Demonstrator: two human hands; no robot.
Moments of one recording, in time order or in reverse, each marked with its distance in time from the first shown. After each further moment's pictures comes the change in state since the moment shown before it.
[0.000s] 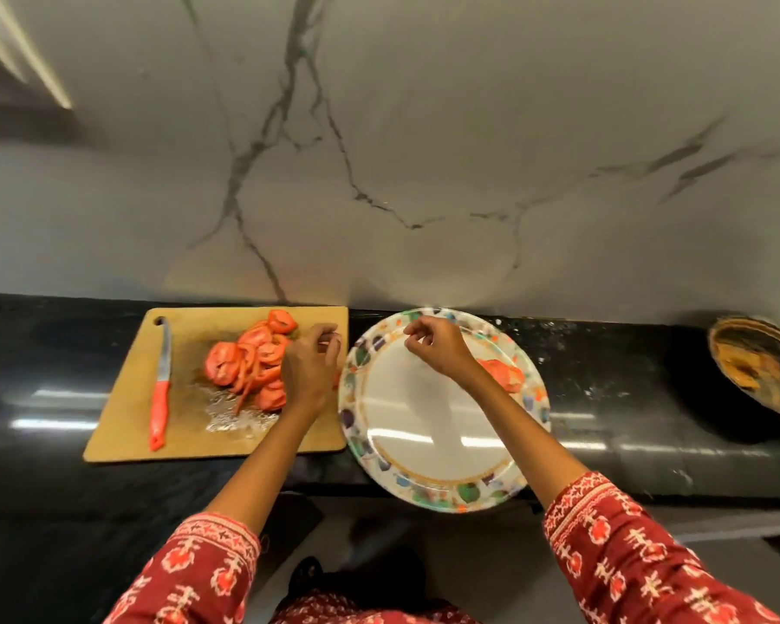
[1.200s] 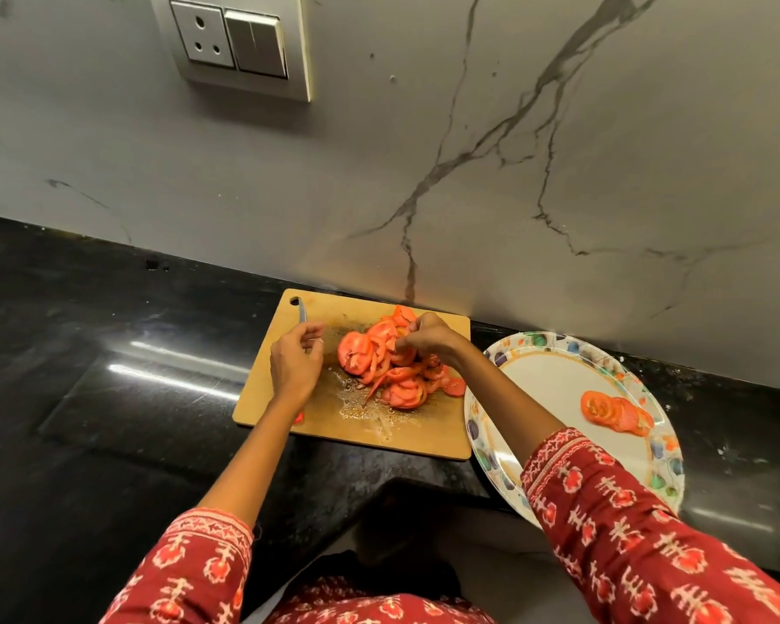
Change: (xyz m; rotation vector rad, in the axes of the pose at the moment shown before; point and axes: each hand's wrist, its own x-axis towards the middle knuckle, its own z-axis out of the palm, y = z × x) left_hand 0.033 -0.126 -0.144 -0.066 0.093 -0.220; right_hand 0.048 -0.149 0.138 -0.012 -0.444 0.377
